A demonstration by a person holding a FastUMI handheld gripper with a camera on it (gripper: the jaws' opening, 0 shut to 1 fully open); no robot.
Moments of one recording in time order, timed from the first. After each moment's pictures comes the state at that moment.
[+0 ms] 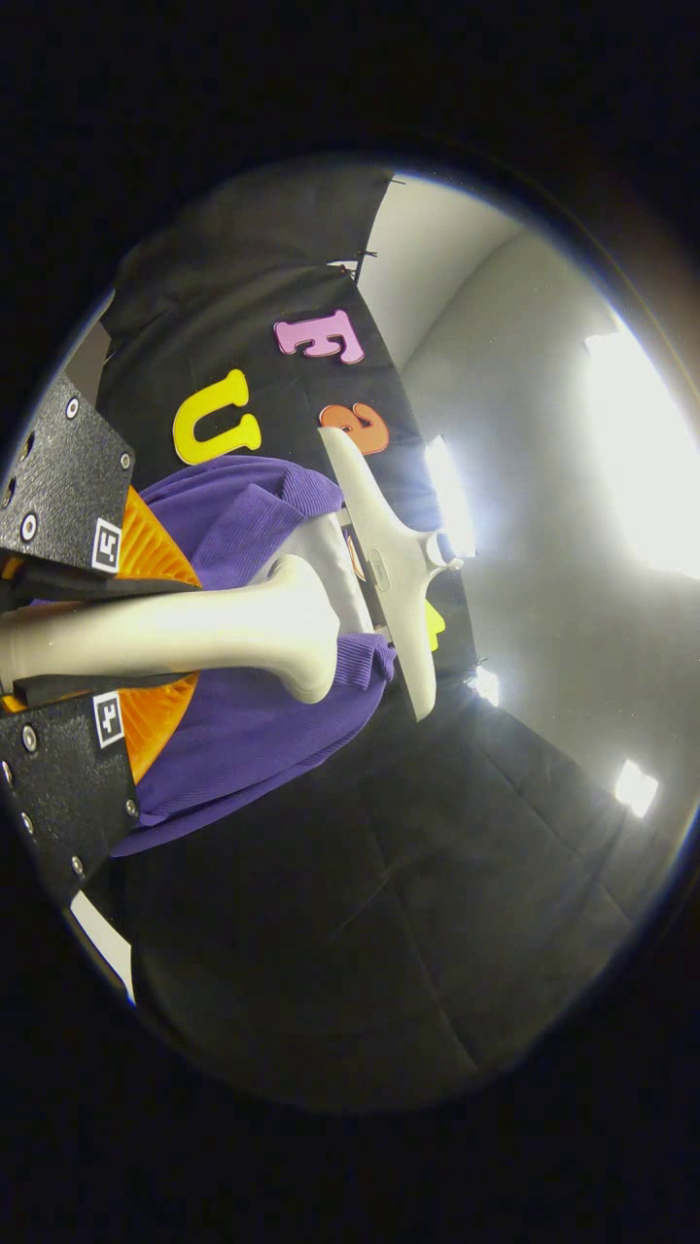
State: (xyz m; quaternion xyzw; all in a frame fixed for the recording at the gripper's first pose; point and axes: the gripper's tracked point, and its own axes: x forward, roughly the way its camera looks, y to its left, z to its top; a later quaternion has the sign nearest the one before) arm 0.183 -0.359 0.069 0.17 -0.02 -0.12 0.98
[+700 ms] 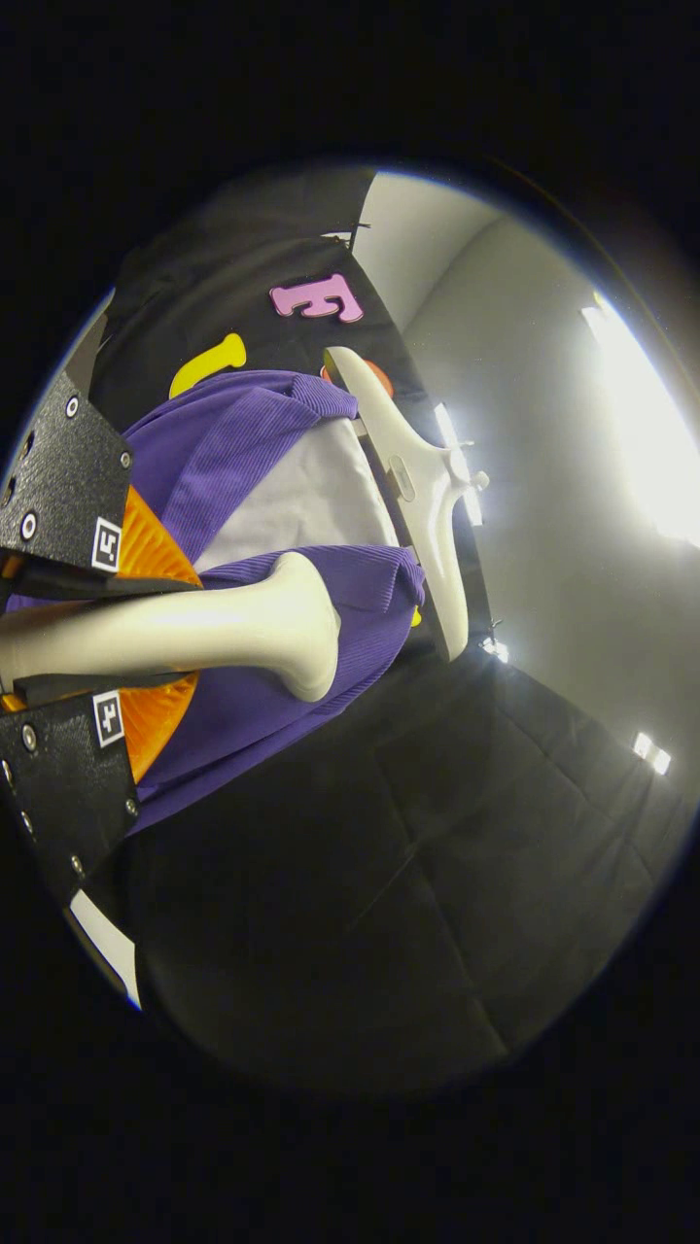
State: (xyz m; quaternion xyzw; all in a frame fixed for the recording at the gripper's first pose) arm 0.211 -0.415 0.020 0.20 0.01 -0.13 0.97
